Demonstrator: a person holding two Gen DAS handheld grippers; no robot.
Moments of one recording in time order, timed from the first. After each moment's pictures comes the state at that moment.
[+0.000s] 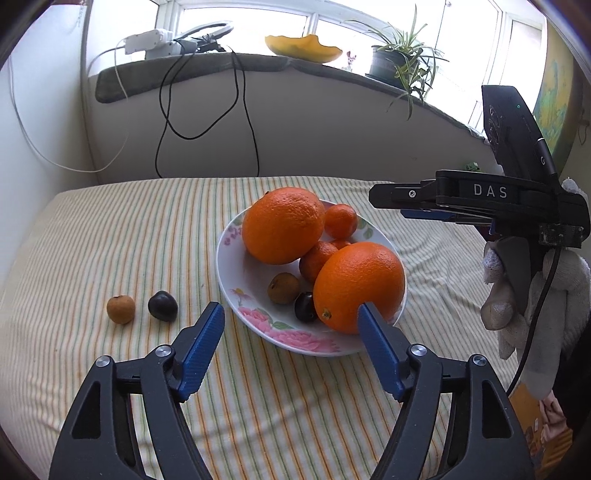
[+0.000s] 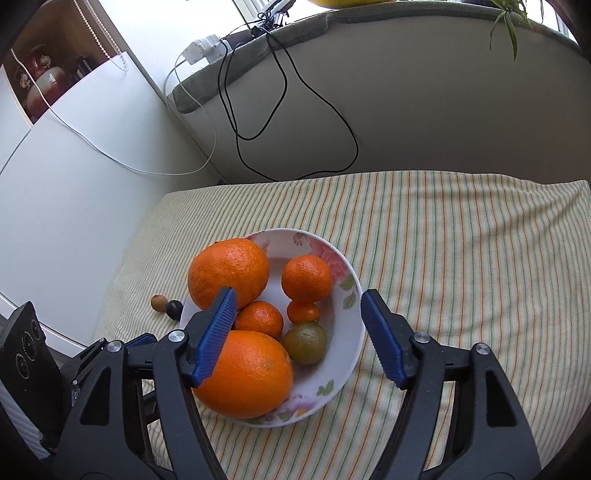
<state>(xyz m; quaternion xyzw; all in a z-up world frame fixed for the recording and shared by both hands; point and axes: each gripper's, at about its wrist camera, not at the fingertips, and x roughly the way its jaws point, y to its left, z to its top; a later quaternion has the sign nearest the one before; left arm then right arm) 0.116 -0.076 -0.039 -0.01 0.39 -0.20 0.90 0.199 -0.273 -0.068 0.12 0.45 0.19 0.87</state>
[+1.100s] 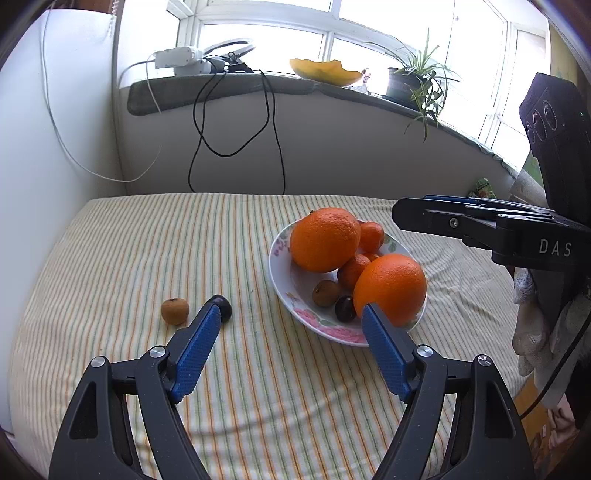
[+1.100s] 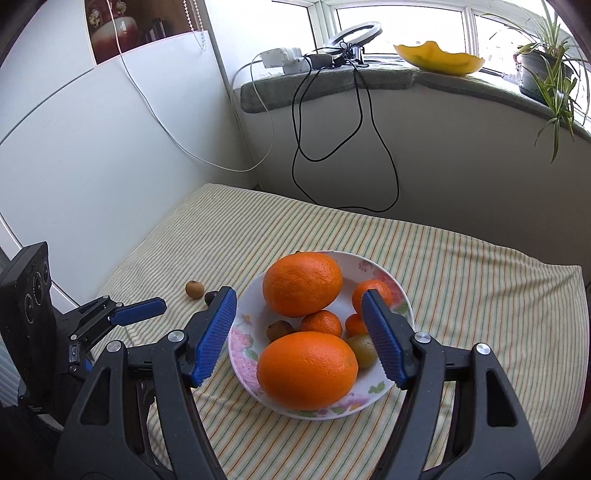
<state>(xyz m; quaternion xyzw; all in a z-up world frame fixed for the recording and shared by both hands) 0.102 -0.031 -0.023 -0.01 0.37 -0.17 0.91 0.158 -0.213 -0.025 0.01 0.38 0.24 0.89</state>
